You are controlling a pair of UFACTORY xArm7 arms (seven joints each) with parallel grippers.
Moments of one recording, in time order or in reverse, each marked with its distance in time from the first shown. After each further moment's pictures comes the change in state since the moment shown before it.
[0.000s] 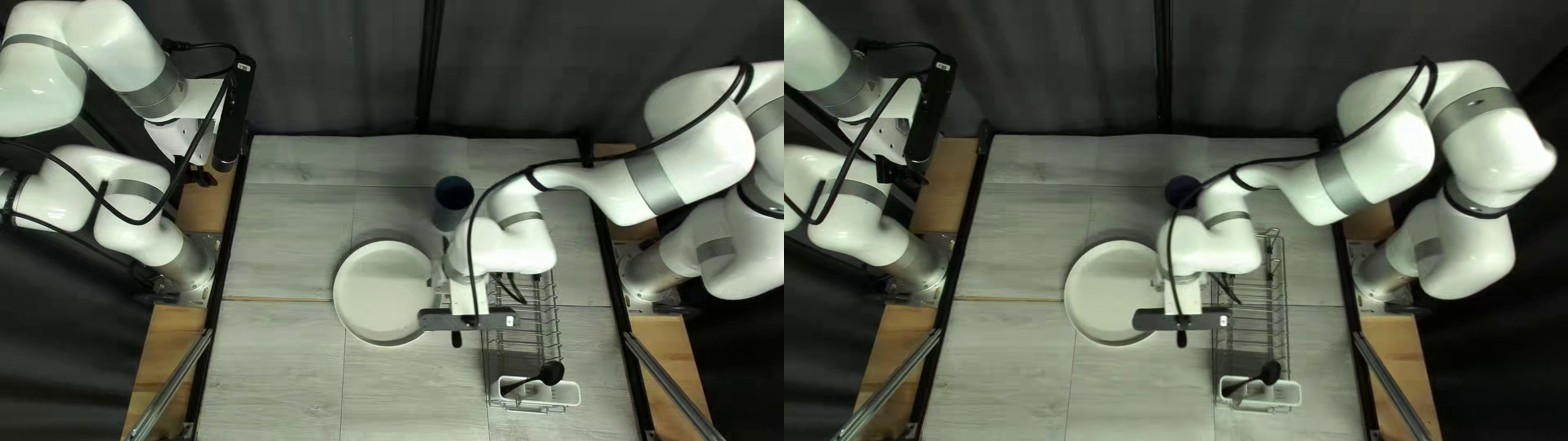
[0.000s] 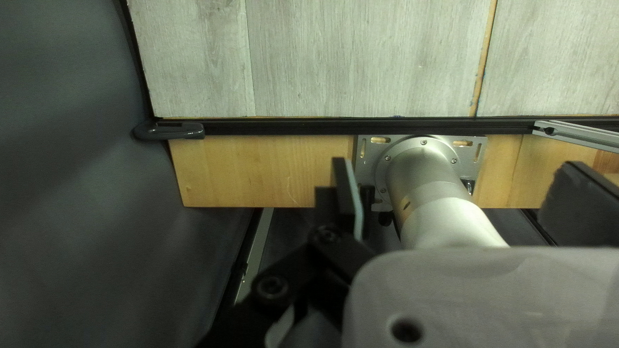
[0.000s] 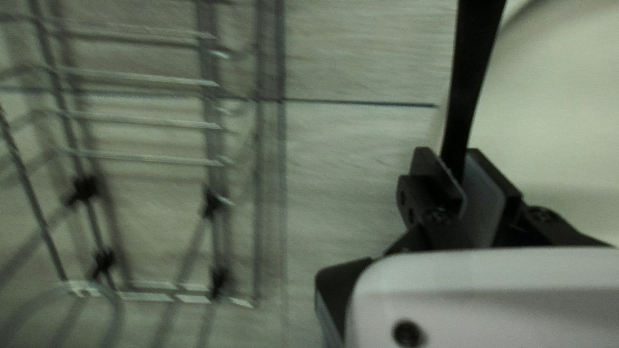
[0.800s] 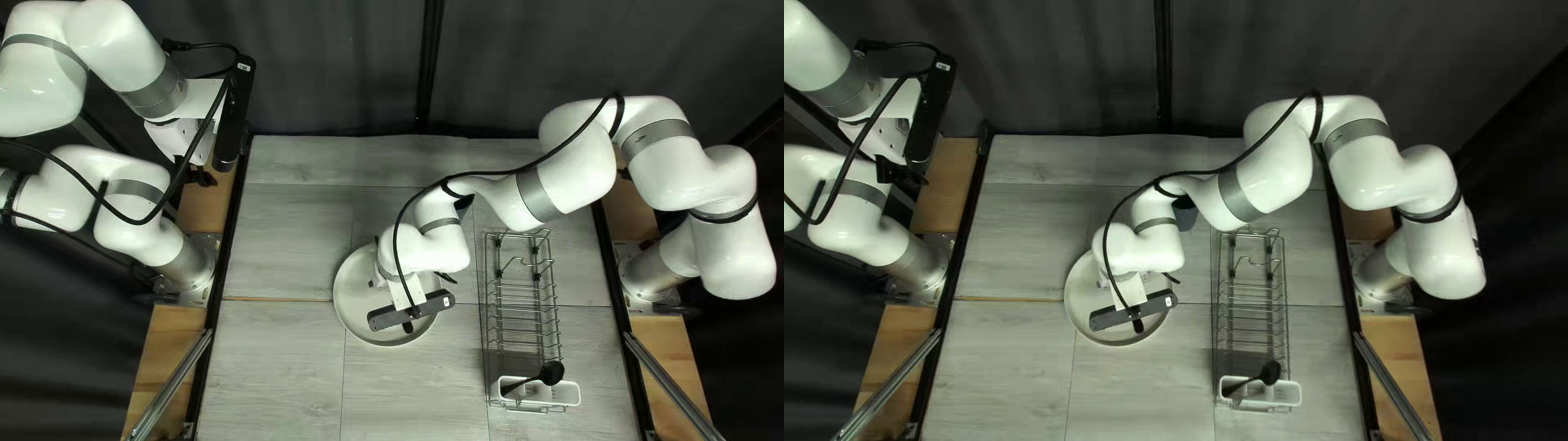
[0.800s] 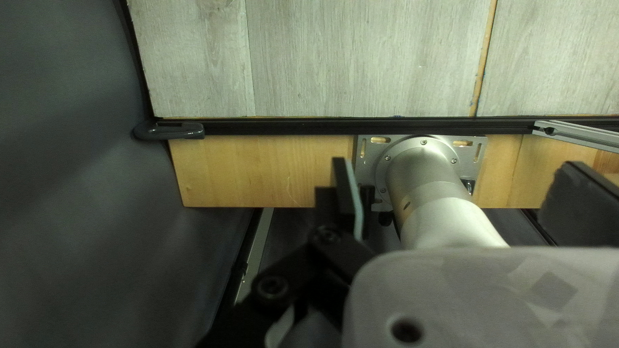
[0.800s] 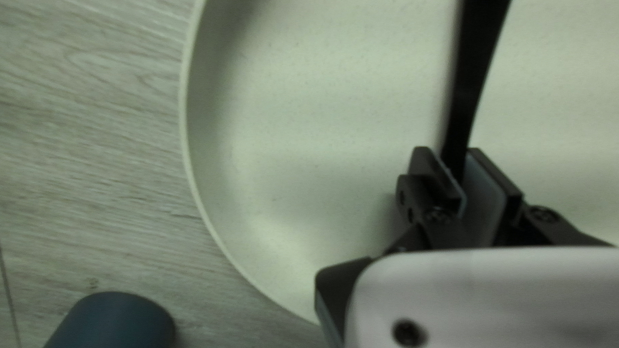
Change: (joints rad) left arm 0.000 0.000 0.000 0.000 0.000 0.000 0.000; right arm 0.037 0.358 -0.017 0.495 -0.245 0.160 -0.149
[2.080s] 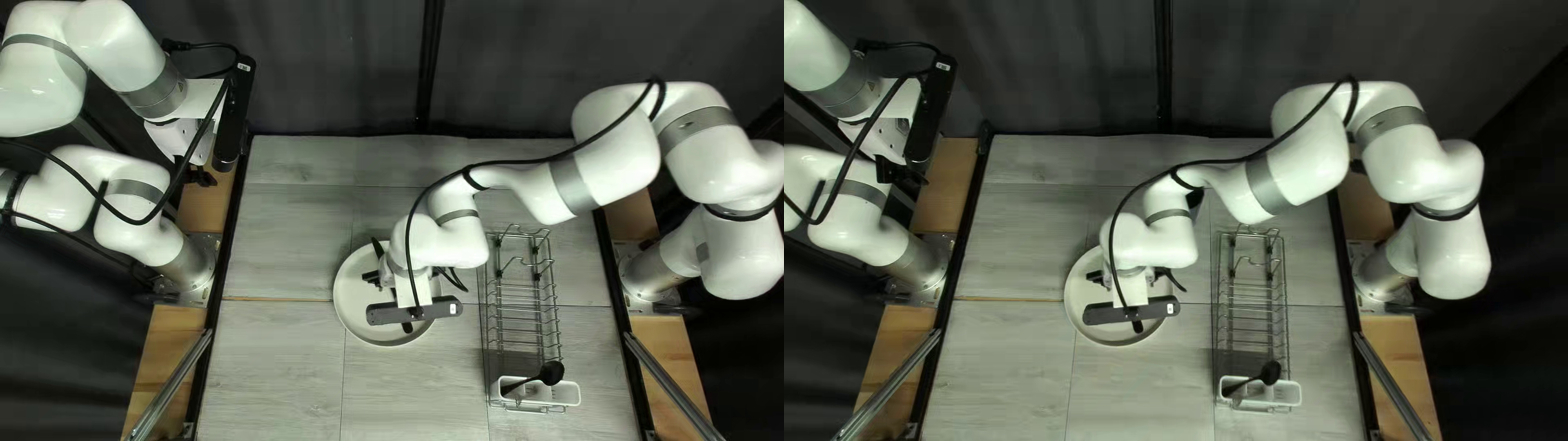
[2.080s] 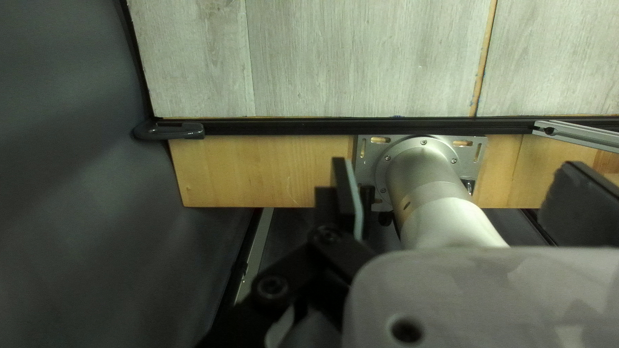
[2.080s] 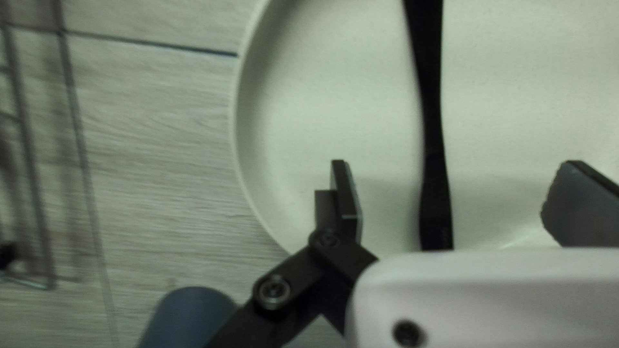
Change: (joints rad) left arm 0.000 0.000 0.000 0.000 0.000 0.000 0.000; right arm -0.041 0.073 0.007 0.054 0.036 -0.064 -0.037
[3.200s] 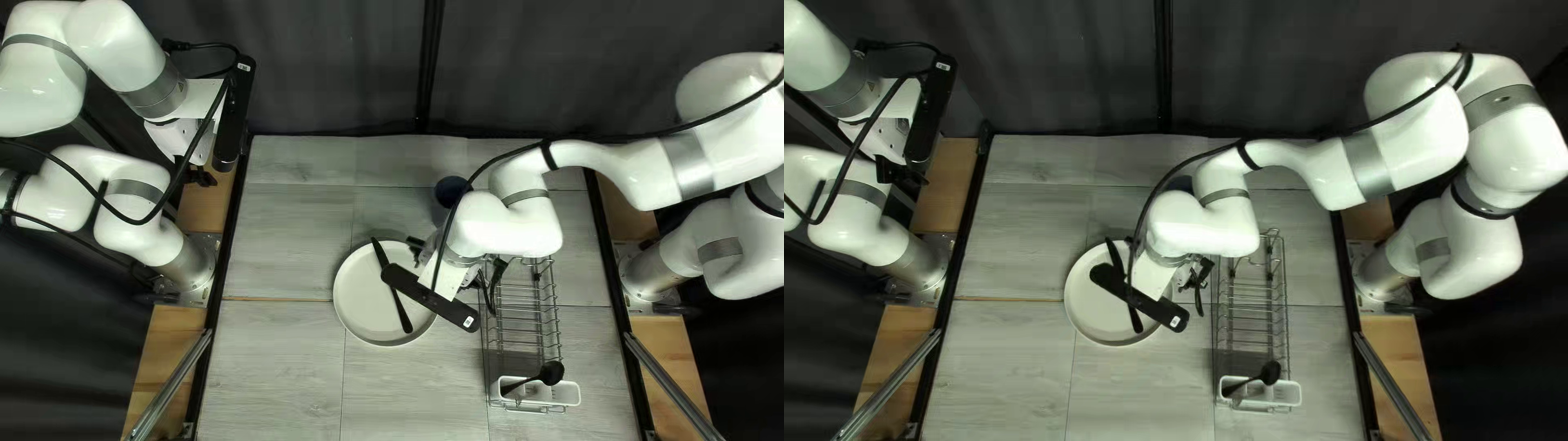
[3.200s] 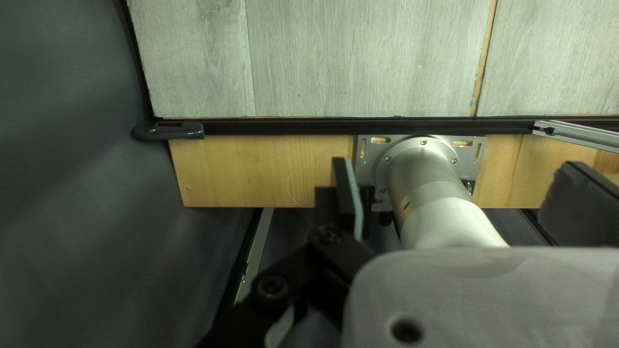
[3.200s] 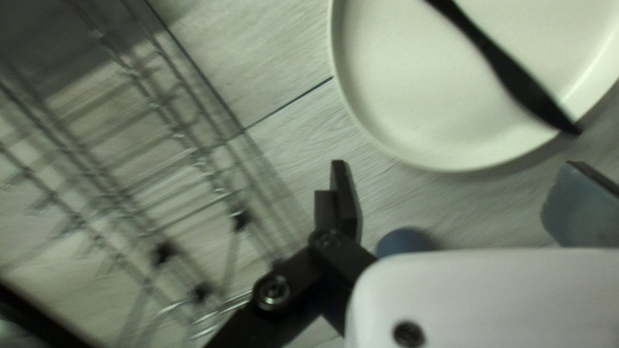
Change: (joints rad) left arm 0.000 0.000 0.000 0.000 0.000 0.000 0.000; right arm 0.028 -0.412 -0.030 -0.383 0.129 -0.041 0.447
